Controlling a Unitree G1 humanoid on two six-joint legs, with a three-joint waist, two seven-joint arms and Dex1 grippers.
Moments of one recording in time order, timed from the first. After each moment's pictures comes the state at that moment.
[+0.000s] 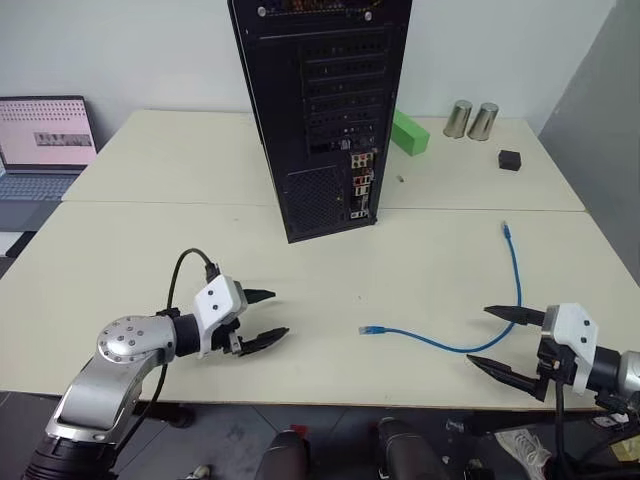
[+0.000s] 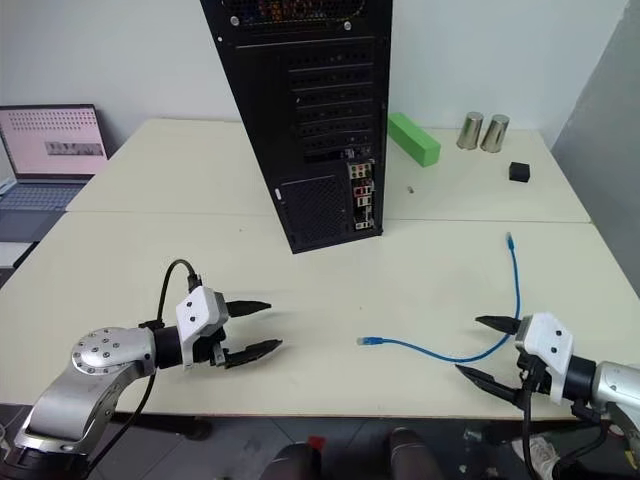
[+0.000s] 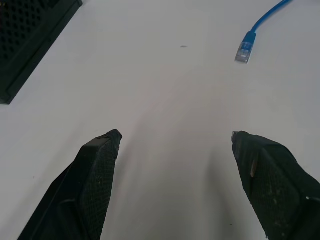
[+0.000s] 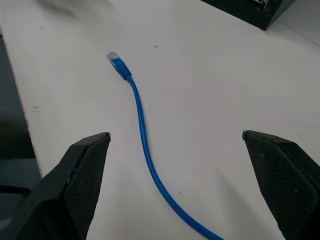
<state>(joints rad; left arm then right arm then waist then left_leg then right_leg) -0.03 0.76 0.04 -0.28 -0.31 0.28 -1.00 0.30 -0.86 -0.30 -0.44 0.46 0.20 0.98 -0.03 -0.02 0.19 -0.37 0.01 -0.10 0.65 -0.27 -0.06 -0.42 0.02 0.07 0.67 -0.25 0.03</state>
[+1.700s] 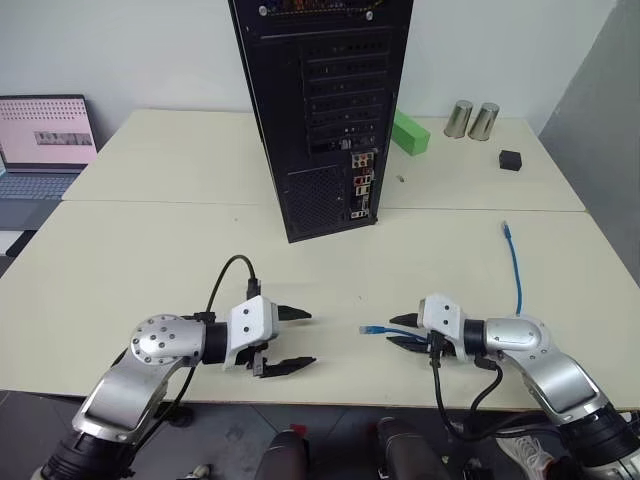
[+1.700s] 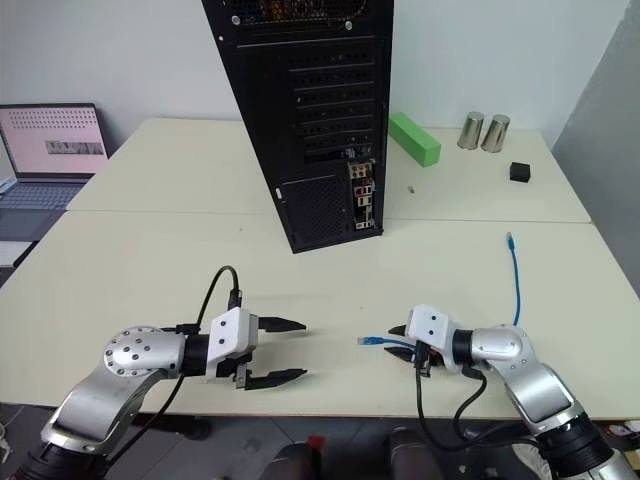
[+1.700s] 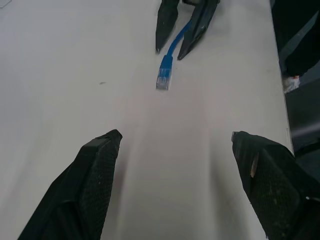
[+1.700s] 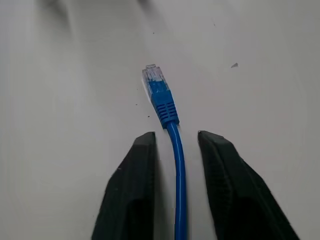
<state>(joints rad) -0.11 0.74 -0.13 -0.29 -0.26 0.21 -1.09 -0.18 -0.66 0.28 -0.19 0.10 0.20 0.94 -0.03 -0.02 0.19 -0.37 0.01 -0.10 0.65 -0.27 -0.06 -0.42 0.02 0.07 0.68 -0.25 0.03</state>
